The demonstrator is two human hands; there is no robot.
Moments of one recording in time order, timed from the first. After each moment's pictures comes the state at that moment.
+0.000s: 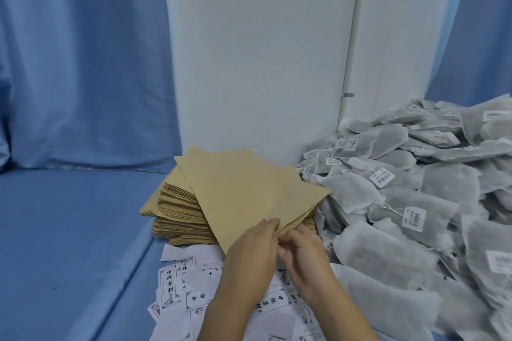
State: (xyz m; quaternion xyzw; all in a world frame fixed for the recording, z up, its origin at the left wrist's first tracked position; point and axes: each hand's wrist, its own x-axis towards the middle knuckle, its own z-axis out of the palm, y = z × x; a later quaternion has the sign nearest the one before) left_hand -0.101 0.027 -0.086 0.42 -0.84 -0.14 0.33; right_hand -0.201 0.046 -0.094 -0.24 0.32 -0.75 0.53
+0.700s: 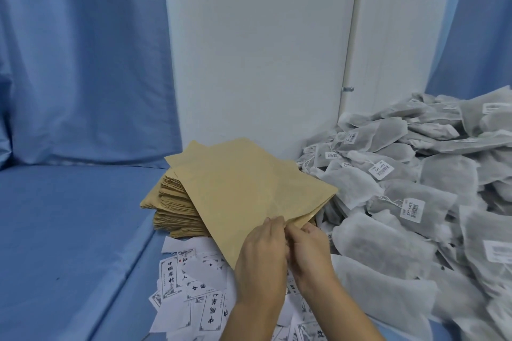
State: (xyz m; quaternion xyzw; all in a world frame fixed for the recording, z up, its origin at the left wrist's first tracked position) left_hand -0.114 0.064 -0.086 0.45 -0.82 -0.02 0.35; right_hand -0.196 0.058 -0.097 -0.26 0.45 -0.73 0.44
